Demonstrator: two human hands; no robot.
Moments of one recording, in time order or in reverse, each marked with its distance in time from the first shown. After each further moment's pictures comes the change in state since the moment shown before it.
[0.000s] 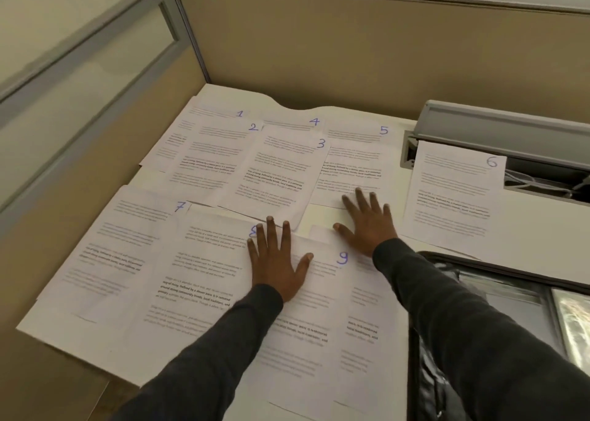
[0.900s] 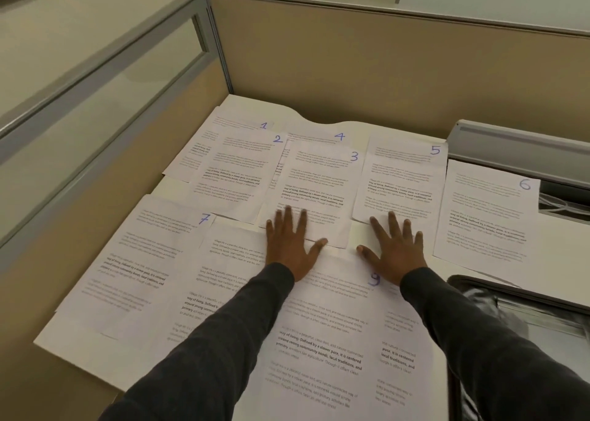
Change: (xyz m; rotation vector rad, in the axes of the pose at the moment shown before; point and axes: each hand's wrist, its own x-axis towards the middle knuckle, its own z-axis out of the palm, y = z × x) left_hand 0.071 -0.039 -0.028 -0.034 0.016 0.105; right_hand -0.011 -0.026 0.001 -0.048 -0.046 0.122
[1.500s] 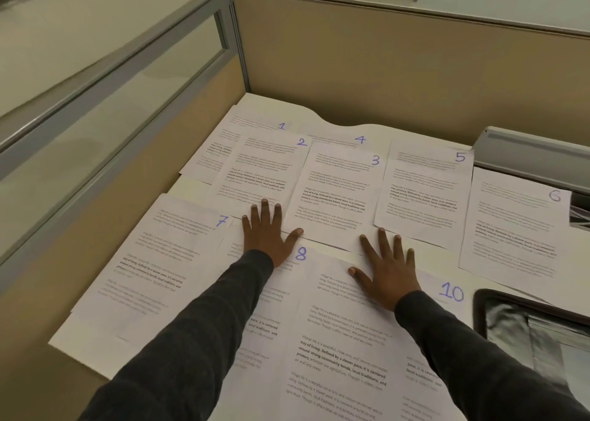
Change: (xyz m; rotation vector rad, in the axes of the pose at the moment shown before) left_hand 0.036 -0.092 -0.006 0.057 -0.054 -0.154; right_hand -0.010 -0.055 0.024 -0.026 -0.031 -0.096
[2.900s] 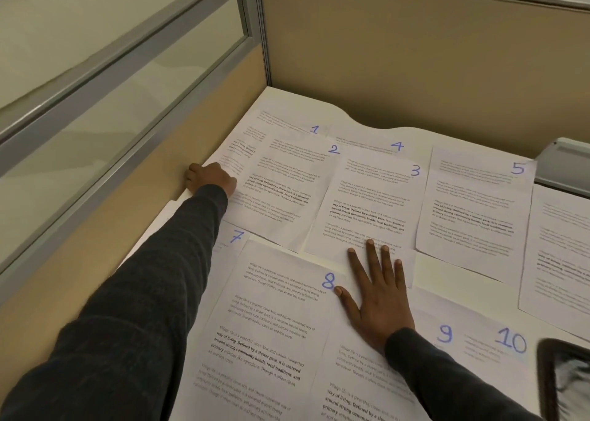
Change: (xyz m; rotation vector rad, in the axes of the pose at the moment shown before) left_hand 0.158 -0.146 -0.080 -0.135 0.070 -0.562; right_hand 0.030 -0.076 0.023 0.105 0.214 -0.153
